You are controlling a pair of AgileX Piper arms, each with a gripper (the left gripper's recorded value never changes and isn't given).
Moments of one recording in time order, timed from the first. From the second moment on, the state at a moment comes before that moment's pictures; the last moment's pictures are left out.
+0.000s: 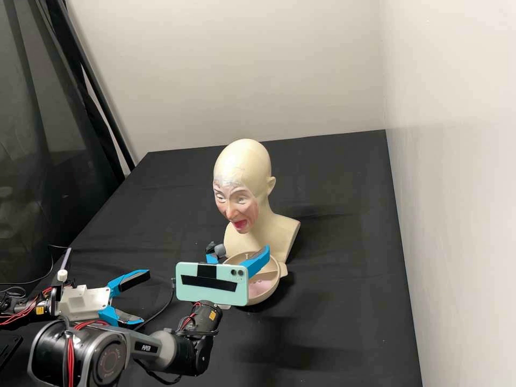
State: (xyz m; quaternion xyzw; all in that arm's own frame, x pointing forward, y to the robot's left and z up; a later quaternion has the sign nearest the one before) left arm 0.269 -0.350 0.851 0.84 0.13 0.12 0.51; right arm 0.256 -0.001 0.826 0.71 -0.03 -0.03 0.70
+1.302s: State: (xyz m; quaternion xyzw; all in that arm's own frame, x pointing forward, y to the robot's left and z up) left arm 0.266 -0.359 0.854 0.85 0.11 0.12 0.50; right arm 0.247 -0.042 0.804 0.72 -0.06 -0.10 0.69
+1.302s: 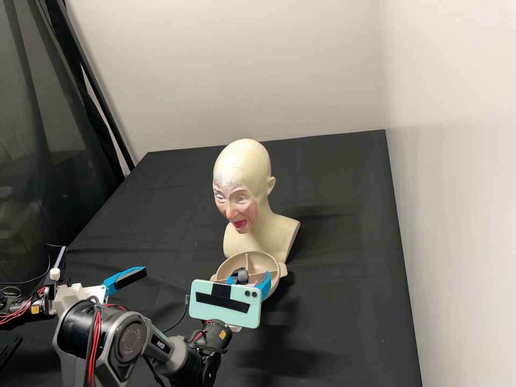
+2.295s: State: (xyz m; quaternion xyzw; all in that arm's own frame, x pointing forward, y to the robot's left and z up) left arm 0.272 -0.364 0.842 0.85 0.12 0.10 0.51; right arm 0.268 -0.048 0.785 0.72 -0.05 -0.13 0.68
